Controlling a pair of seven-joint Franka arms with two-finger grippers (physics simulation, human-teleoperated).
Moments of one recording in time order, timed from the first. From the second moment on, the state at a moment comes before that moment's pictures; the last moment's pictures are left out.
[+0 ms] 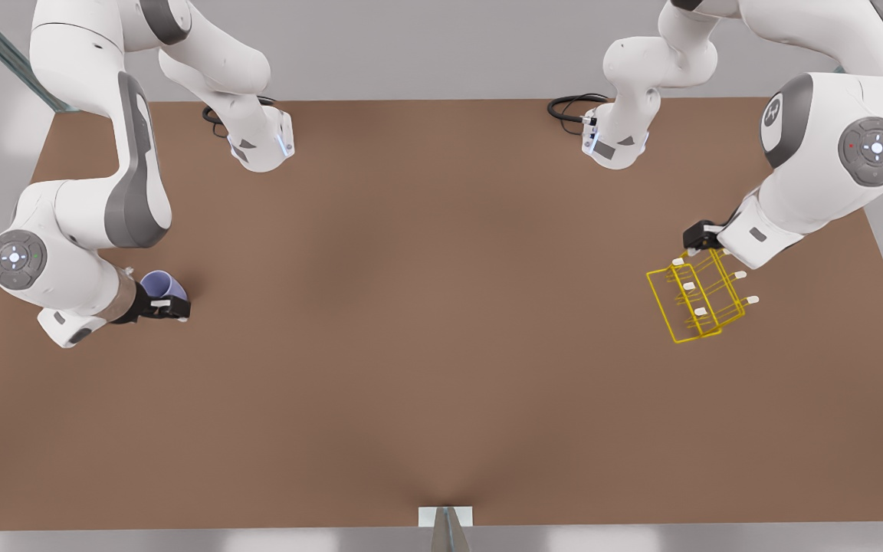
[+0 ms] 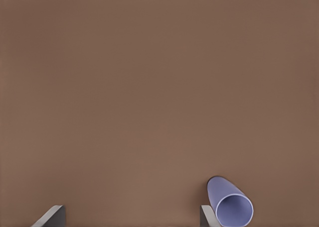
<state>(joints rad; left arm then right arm) -0.04 0.15 -0.10 -1.36 0.06 1.39 -0.06 -0.20 0.30 0.28 -1.46 -0.11 1.66 0.07</state>
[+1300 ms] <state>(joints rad) -0.06 0.16 -0.10 -1.36 0.07 1.38 -0.04 -0.54 0.12 0.29 -2.40 -0.09 2.47 -0.25</state>
